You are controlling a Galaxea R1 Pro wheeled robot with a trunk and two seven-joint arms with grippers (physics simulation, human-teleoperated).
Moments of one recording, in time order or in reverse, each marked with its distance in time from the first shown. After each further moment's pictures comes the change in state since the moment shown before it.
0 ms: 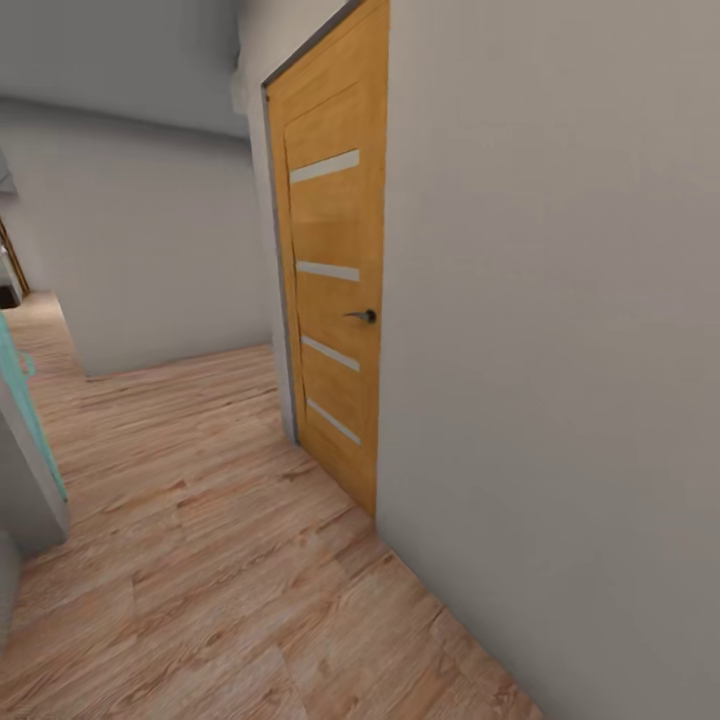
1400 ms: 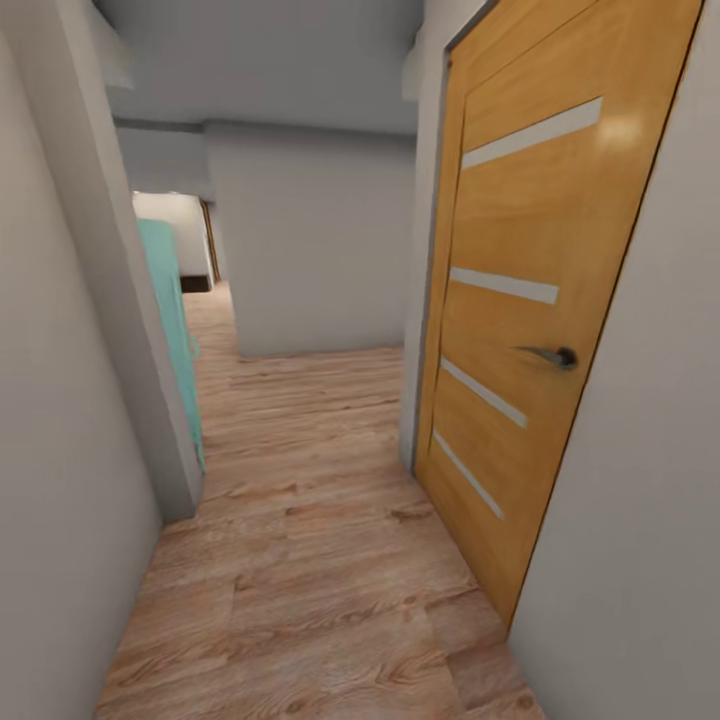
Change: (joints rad) left arm 0.000 0.002 0.001 0.000 0.000 -0.001 0.000; right arm 0.000 0.000 0.000 0.000 0.000 0.000 -0.003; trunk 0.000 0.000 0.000
